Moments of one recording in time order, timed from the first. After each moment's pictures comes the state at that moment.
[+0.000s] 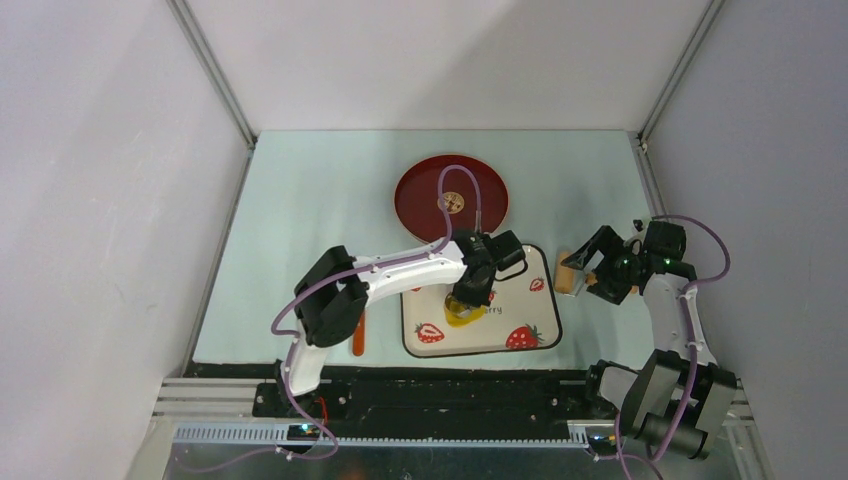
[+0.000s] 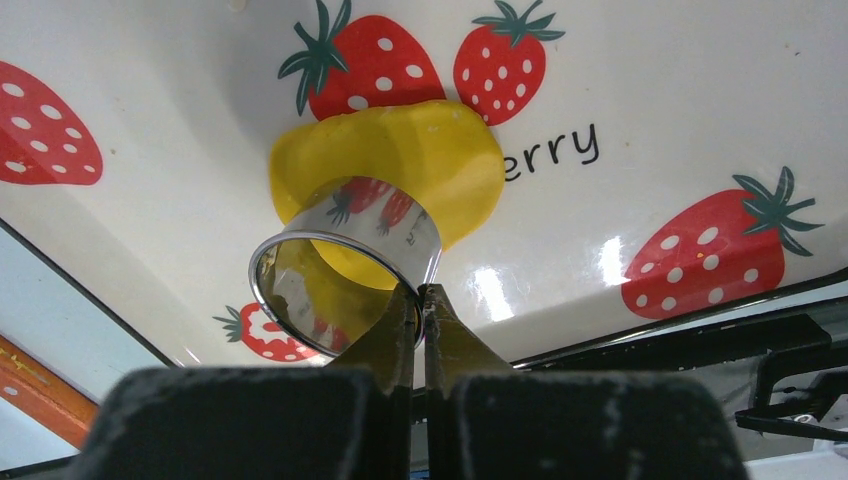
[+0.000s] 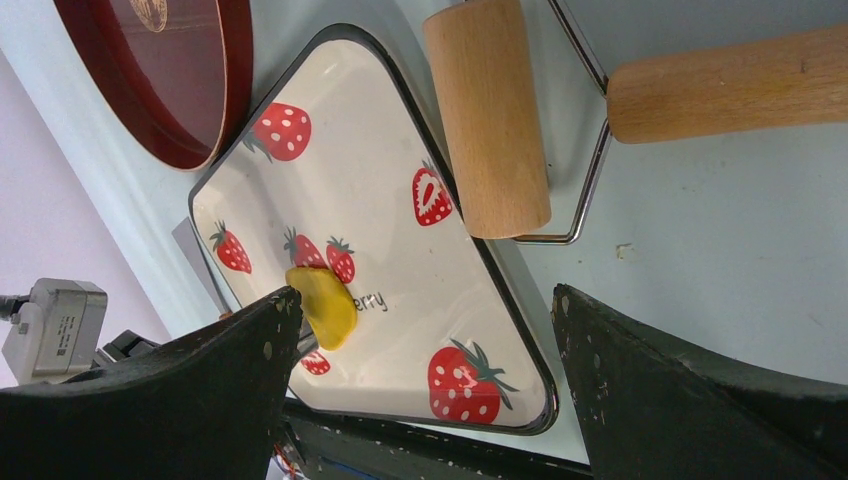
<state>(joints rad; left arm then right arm) -1.09 2.02 1.65 -0.98 -0.17 -0.76 -0.34 1.11 0.71 -0.62 -0.53 0.43</state>
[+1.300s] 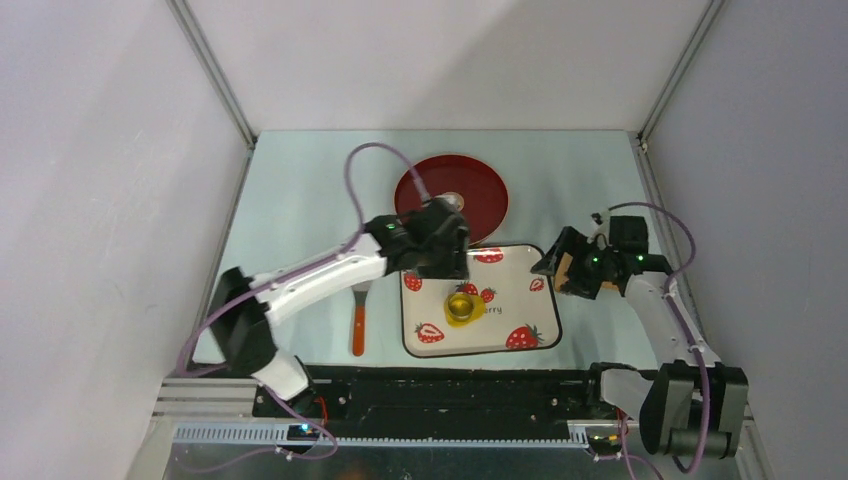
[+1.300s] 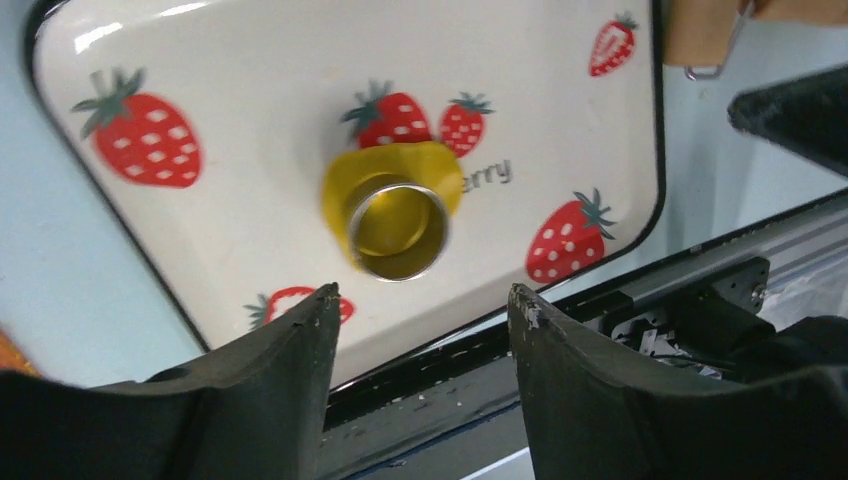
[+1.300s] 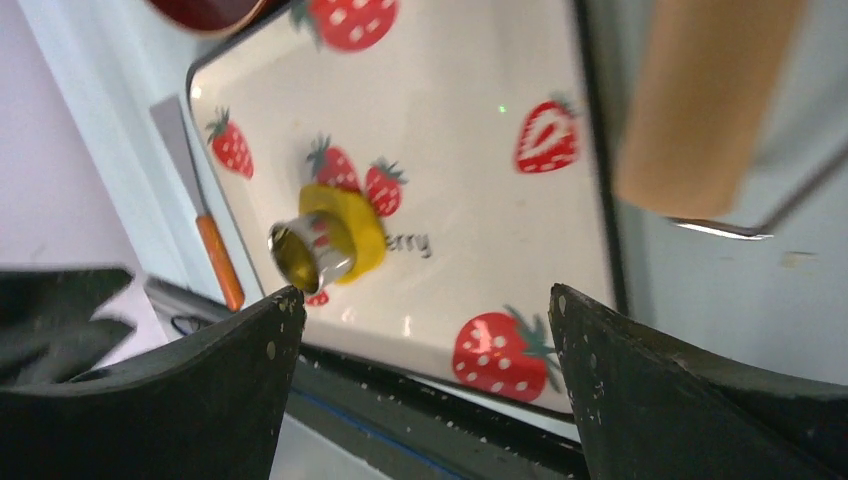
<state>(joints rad) -0.97 1.64 1.44 -0.80 -0.12 -0.78 -0.10 1.10 0.72 -0.61 -0.53 0.44</state>
